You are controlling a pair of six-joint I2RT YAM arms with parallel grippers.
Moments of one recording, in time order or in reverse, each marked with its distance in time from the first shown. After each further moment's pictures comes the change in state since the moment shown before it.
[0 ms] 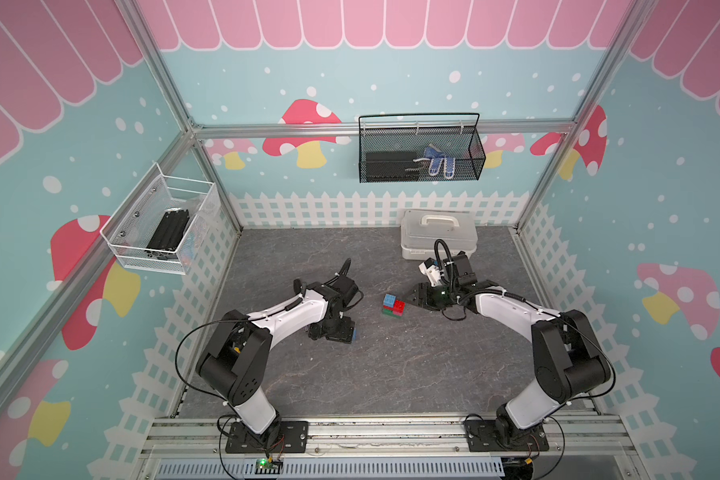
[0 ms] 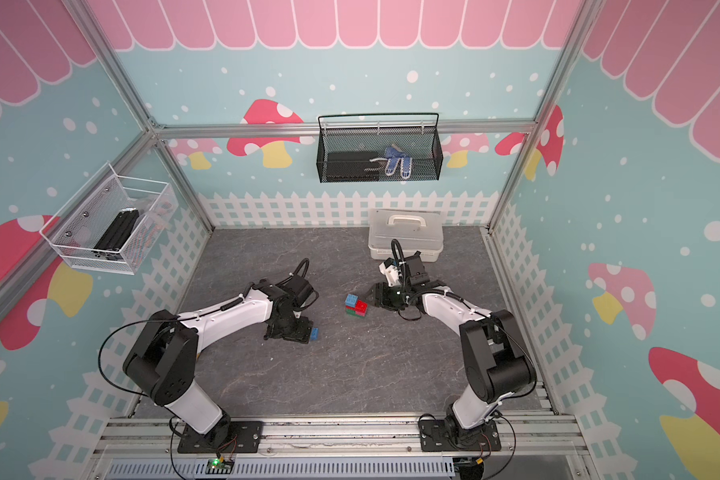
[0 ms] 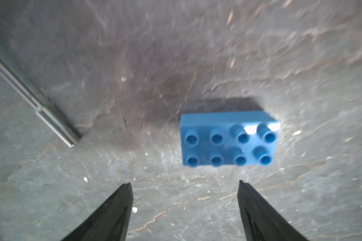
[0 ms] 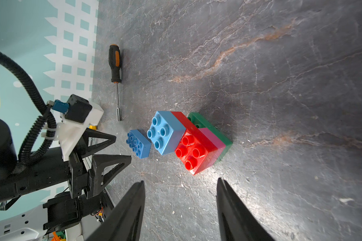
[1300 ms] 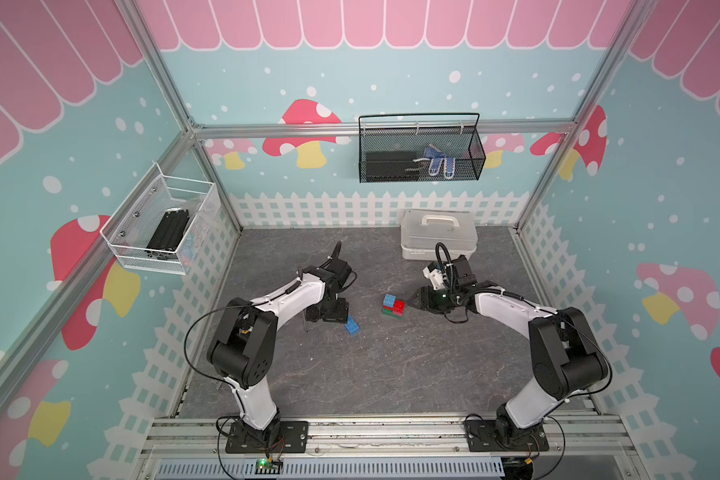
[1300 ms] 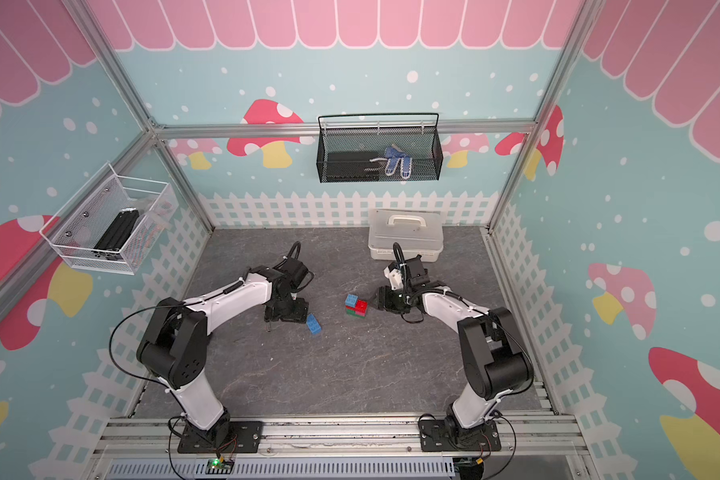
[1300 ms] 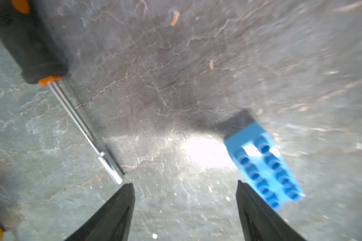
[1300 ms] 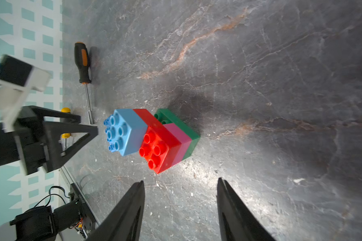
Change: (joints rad) left arm 0.103 0.108 0.194 -0.019 -0.047 -0.003; right arm -0.014 0.043 -0.009 -0.042 0.104 -0.032
